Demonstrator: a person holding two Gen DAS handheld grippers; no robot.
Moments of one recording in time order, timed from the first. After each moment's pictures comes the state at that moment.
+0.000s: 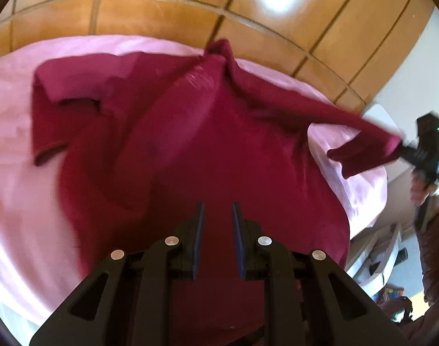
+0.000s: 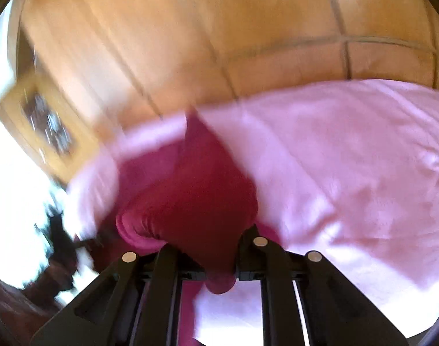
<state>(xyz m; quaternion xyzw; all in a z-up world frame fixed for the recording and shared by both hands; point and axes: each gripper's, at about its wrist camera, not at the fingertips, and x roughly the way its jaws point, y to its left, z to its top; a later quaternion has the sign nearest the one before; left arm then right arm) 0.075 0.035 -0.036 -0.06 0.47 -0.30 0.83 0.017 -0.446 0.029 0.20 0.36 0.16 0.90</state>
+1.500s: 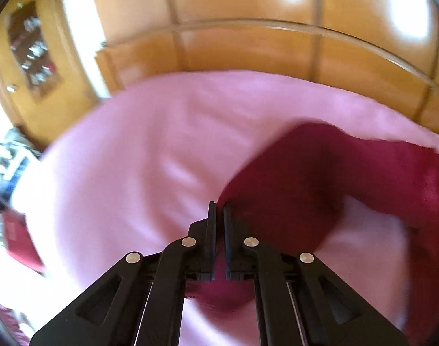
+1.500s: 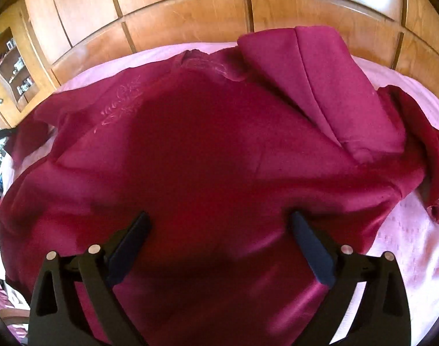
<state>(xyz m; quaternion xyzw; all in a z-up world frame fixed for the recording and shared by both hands) 0.224 0.290 -0.014 0.03 0.43 0.11 0.90 0.093 -0.310 -0.108 0.02 0.44 0.09 0.89</state>
